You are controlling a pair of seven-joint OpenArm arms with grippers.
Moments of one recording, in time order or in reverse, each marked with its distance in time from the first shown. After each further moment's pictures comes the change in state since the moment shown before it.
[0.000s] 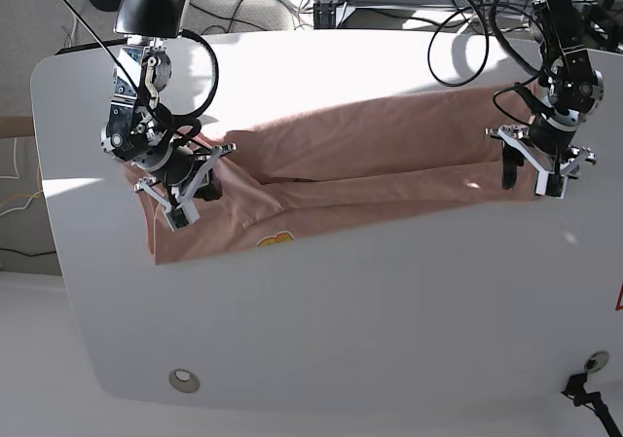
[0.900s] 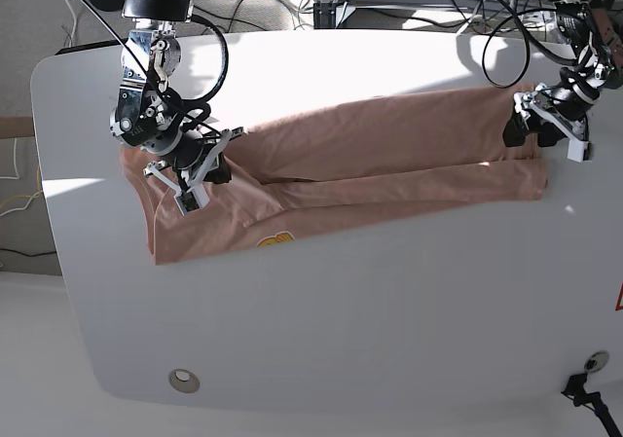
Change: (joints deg) left arm -2.0 -4.8 -6.0 -25.3 -24.5 -13.5 10.8; right arm -3.5 -2.0 -0.3 2.6 -0.2 0.1 -0.8
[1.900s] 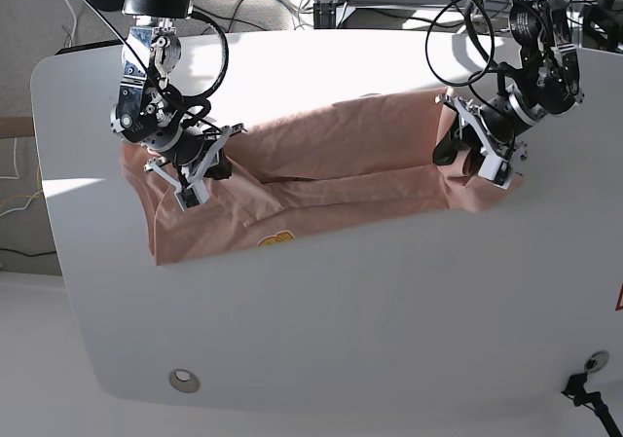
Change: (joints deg) left arm 1.7 6.3 16.3 23.9 2.0 -0.6 3.3; right arm -0.8 0.0 0.0 0.0 0.0 0.0 0.0
